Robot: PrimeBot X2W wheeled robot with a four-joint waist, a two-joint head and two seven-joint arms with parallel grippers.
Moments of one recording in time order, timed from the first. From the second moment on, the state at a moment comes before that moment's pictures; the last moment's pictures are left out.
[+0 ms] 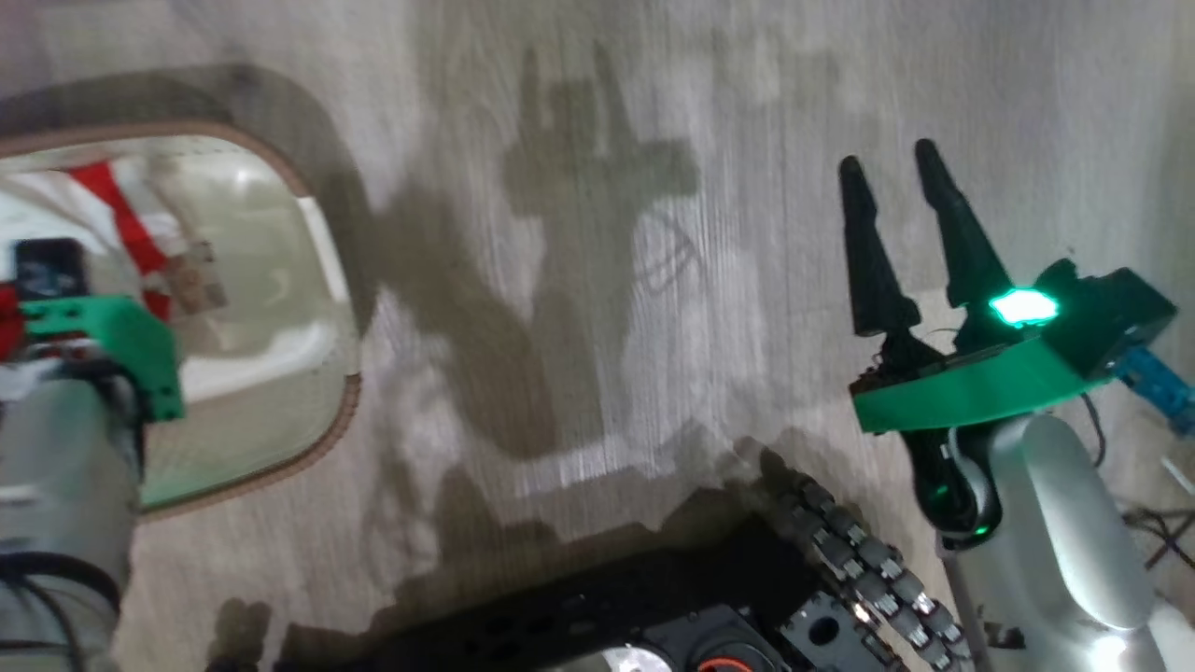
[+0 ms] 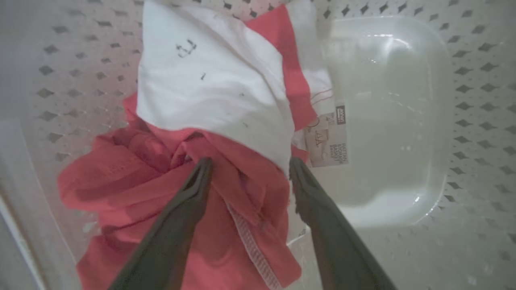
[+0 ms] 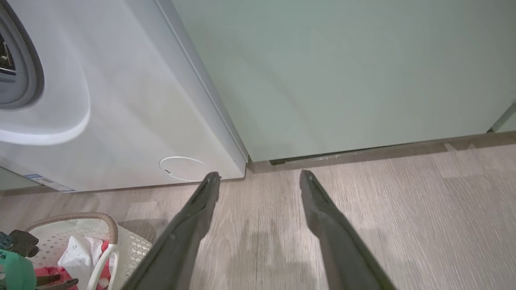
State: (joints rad) left arm -0.85 0.29 -0.14 1.28 -0.15 0.17 -0.10; right arm -0.32 -0.05 0.13 0.09 0.39 0.13 -0.25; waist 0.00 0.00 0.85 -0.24
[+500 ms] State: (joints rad) left arm -0.88 0.36 -0.09 1.29 -0.22 0.19 -0.02; right arm -0.36 -0.05 0.18 0.08 0.44 0.13 -0.25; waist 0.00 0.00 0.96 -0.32
